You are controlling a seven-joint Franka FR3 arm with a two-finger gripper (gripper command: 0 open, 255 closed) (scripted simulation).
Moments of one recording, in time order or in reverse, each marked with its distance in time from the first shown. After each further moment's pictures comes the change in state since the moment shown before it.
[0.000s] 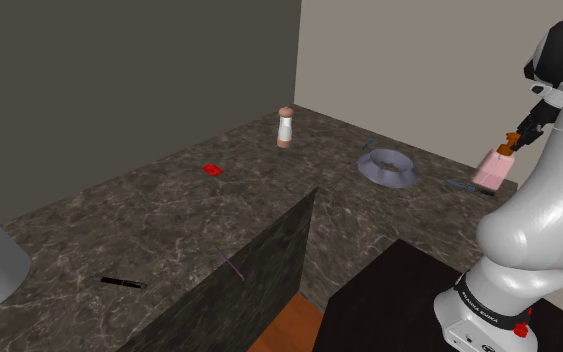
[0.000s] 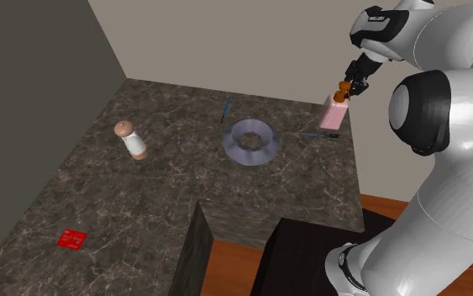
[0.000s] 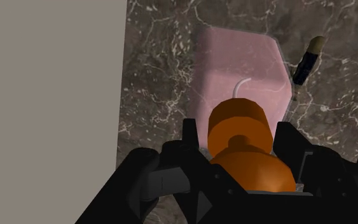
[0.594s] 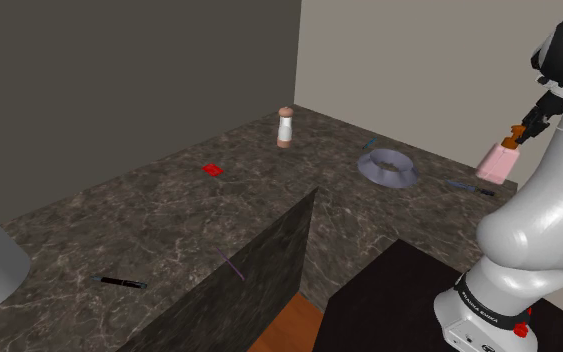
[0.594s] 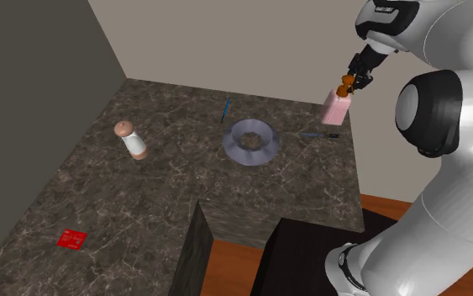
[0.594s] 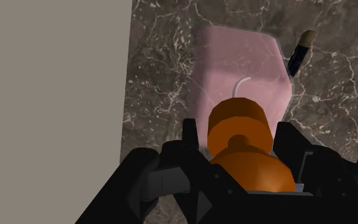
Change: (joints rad) arm 0.009 -0.030 -0.013 0.043 -0.034 -0.059 0.030
